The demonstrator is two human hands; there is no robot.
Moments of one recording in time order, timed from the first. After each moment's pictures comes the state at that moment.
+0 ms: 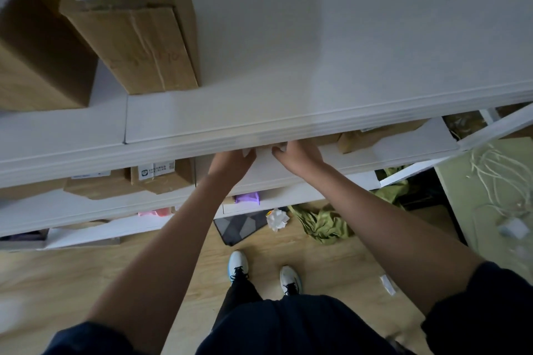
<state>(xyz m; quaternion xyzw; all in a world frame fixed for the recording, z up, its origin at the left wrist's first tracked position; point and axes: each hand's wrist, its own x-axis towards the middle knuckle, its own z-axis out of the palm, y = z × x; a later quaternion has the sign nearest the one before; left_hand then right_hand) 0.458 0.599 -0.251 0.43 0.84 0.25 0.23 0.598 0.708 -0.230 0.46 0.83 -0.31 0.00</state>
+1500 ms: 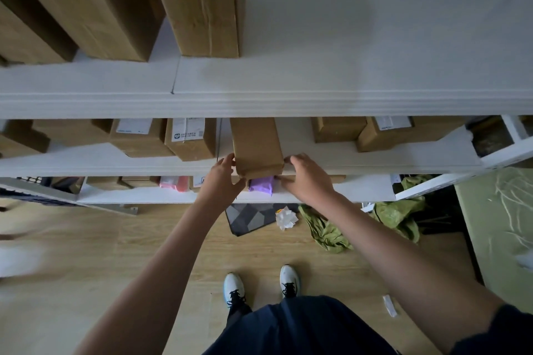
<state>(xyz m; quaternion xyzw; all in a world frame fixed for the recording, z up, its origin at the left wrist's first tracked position) 0.490 0.481 -0.253 0.35 0.87 0.27 0.23 0.648 0.638 -0.240 0.33 0.90 -0.28 0.03</state>
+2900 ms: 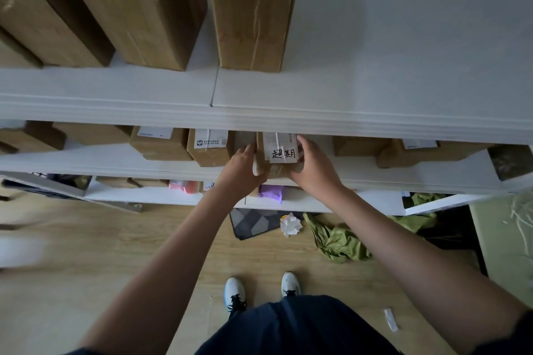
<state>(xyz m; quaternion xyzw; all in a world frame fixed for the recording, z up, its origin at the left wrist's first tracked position) 0.450 0.506 -0.246 0.38 0.86 0.25 0.23 0.592 0.644 -0.227 0.32 0.89 -0.34 -0.05</state>
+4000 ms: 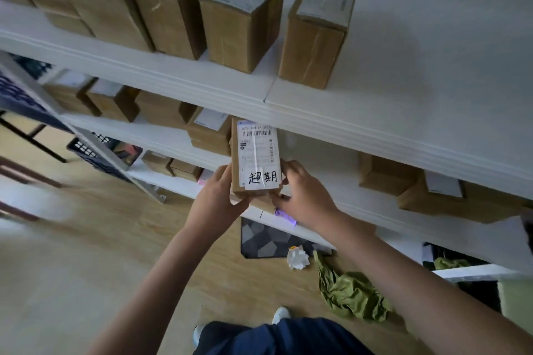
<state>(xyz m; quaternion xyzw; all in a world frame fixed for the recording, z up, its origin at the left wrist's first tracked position) 0.514 0.374 -0.186 0.30 0.90 0.32 0.04 0.596 0.569 -0.172 0.07 0.96 -0.27 -0.04</state>
